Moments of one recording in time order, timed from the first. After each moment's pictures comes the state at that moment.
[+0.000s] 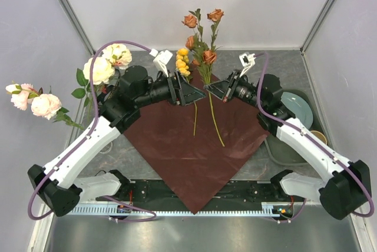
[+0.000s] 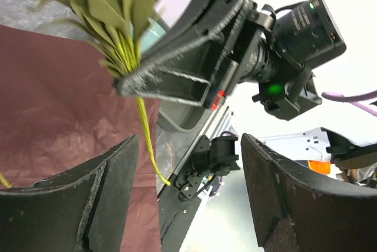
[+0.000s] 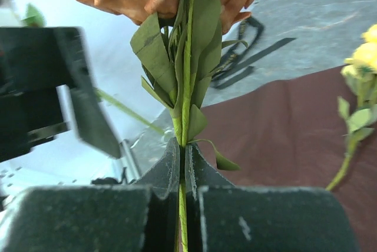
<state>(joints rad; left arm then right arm) -0.66 1.12 1.20 -0.22 0.44 -0.69 0.49 1.18 0.92 0.28 -0.46 0.66</state>
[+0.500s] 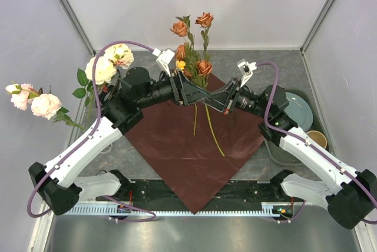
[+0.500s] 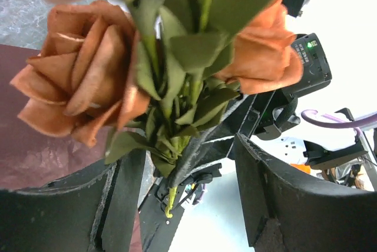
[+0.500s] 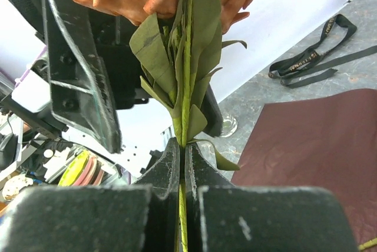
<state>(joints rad) -0.70 1.16 1.19 -0.08 0.47 -0.77 0.56 1.06 0.82 0.46 -0.63 0.78</state>
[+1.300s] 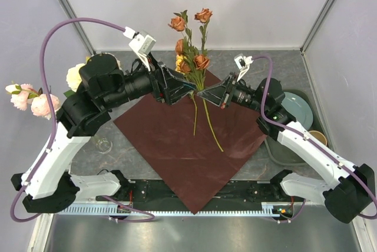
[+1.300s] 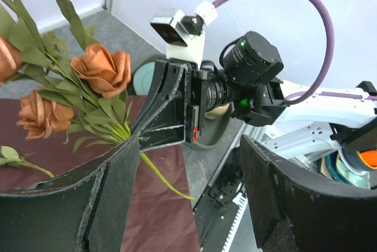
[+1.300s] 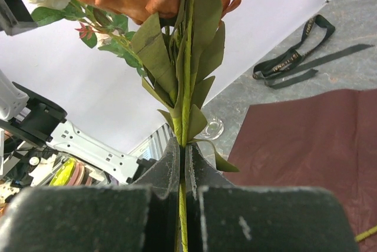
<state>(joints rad) -0.80 1.14 1.70 -0.61 0.25 -0.40 0.57 1.11 0.90 0.36 -0.58 0.73</state>
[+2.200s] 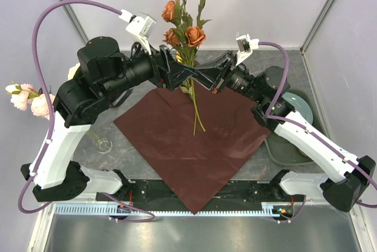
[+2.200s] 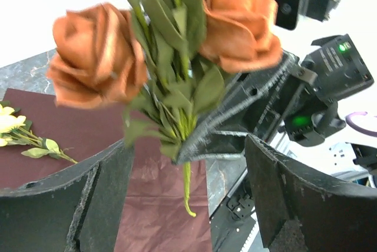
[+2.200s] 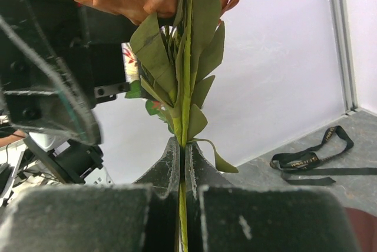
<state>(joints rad) -0.82 1.30 2.04 -0.83 0.10 -0.35 0.71 1.21 1.22 0.44 -0.47 0.64</state>
